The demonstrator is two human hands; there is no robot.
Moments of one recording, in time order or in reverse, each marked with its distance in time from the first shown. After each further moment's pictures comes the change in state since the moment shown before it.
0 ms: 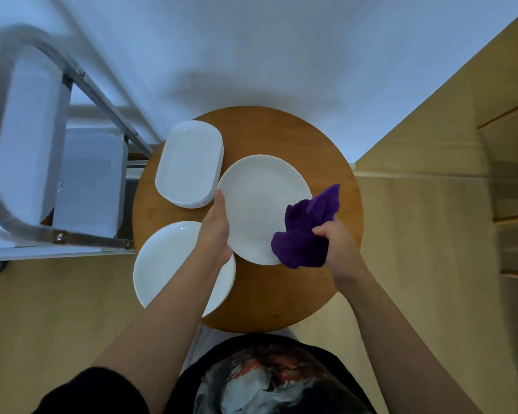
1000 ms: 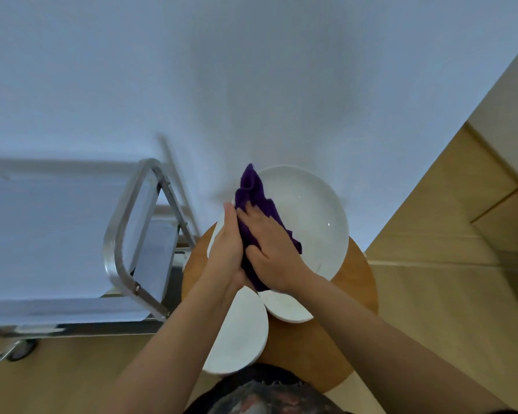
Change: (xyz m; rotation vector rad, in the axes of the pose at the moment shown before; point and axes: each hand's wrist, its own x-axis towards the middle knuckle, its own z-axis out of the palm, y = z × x) left_hand -0.149 0.096 -0.039 -0.182 -0.114 0.307; right_hand -0.084 -0.095 0.127 -0.693 -0.181 -0.982
